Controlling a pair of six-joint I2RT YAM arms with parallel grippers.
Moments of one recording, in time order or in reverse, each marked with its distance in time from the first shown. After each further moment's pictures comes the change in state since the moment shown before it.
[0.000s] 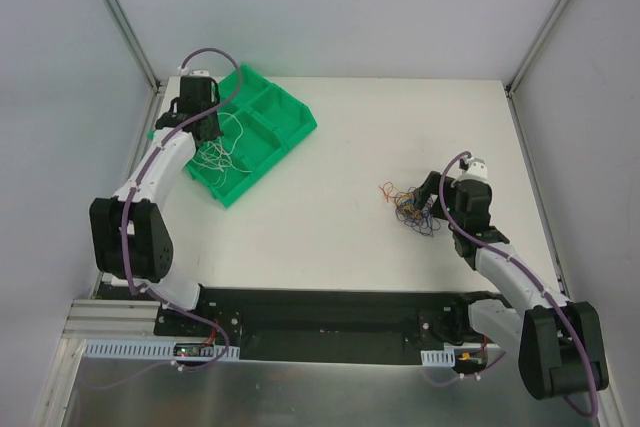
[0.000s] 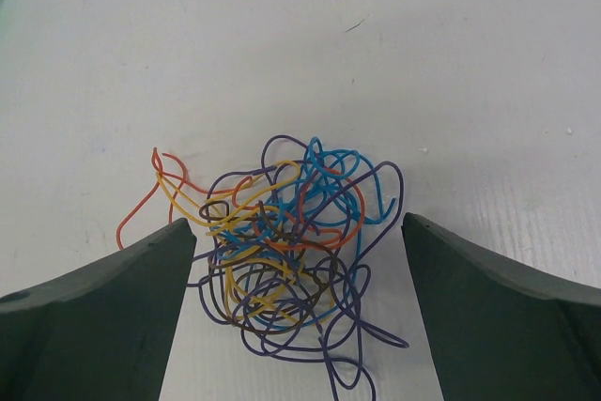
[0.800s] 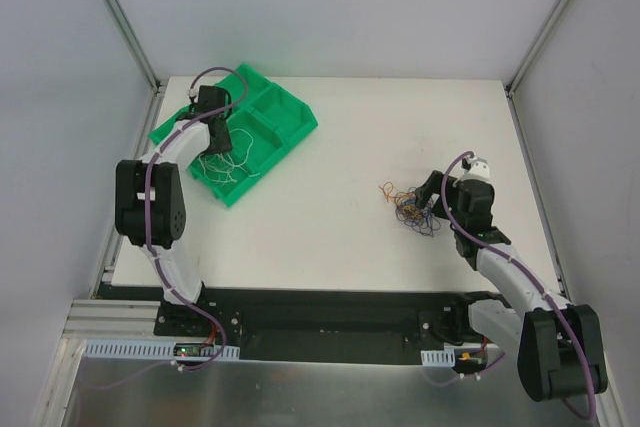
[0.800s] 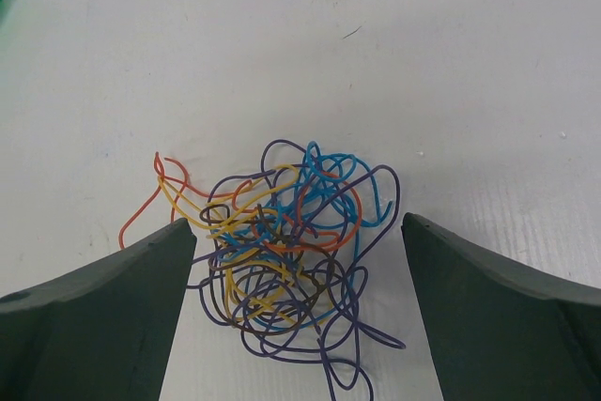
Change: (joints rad) left arm 0.030 0.286 0.013 0.009 -0.040 -0.122; right arm -0.016 -0.010 0.000 0.000 -0.013 0.000
